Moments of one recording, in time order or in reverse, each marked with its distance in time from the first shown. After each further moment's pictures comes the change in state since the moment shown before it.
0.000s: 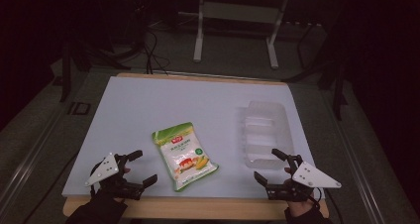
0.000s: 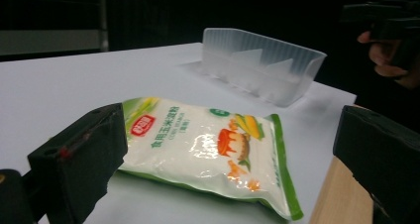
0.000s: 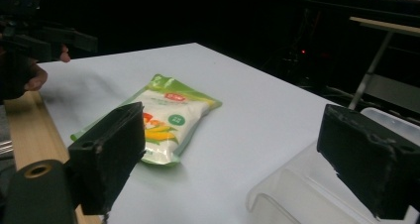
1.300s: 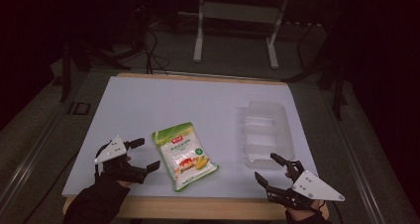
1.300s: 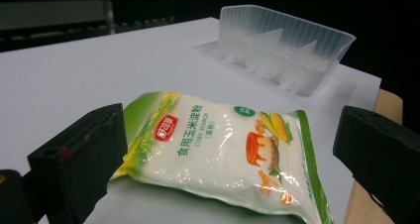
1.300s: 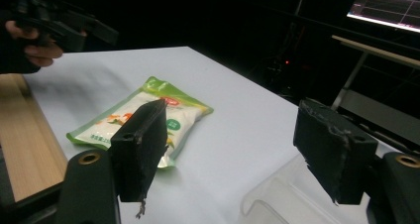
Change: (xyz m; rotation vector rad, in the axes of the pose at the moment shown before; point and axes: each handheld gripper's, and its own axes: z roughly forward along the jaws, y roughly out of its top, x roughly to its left) left arm 0.025 0.035 0.023 0.151 0.028 0.000; right arm 0.020 0.014 -0.013 -0.008 -0.050 -0.085
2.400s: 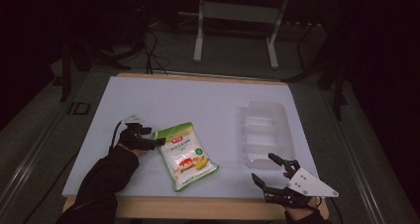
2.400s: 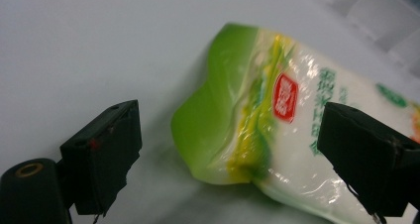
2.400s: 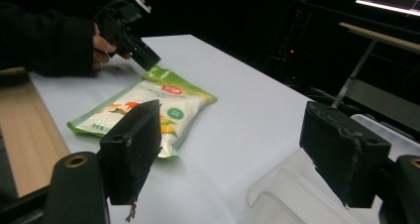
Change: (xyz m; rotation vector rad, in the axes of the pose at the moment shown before) left arm 0.087 -0.011 0.076 0.326 0.079 -0.224; right arm 0.000 -0.005 0.008 0.041 0.017 0.008
